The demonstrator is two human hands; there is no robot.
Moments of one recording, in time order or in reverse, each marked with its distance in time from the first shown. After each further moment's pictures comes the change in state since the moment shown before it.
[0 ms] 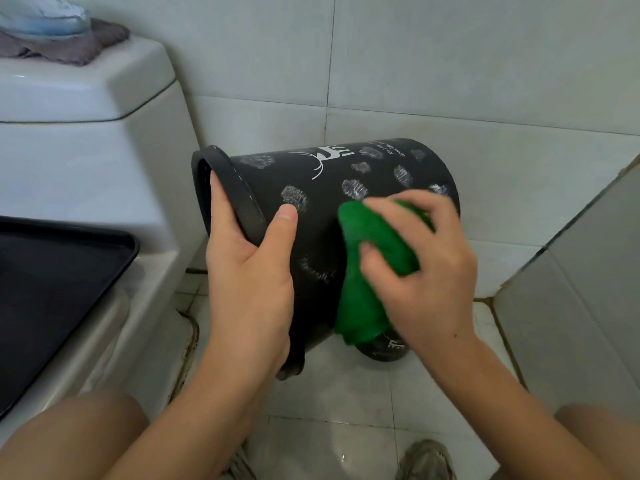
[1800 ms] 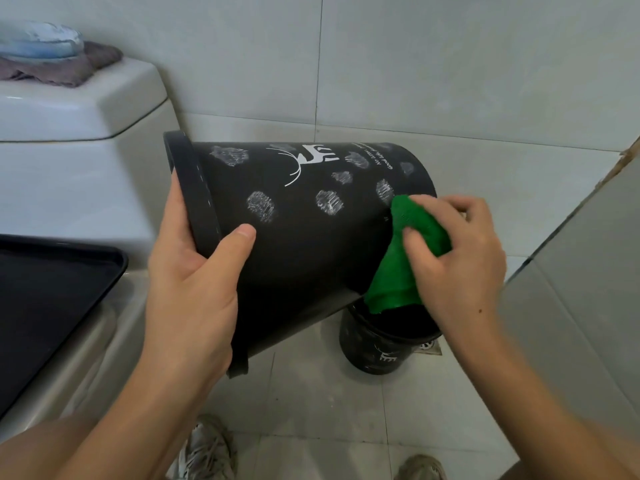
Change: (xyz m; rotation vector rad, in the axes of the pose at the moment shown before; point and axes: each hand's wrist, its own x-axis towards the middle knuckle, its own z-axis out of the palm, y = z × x) left_hand 0.004 0.026 -0.015 0.150 -0.037 0.050; right_hand 0.016 0.039 -0.018 -0.136 -0.005 0.298
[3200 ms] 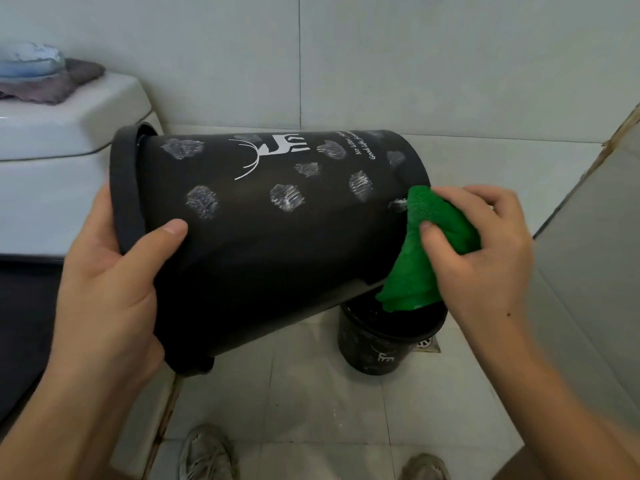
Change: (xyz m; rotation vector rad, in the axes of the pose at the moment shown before) left_hand 0.020 -0.010 -0.040 0.029 -0.048 0.058; right_hand 0.005 0.014 -0.024 0.068 0.151 -0.044
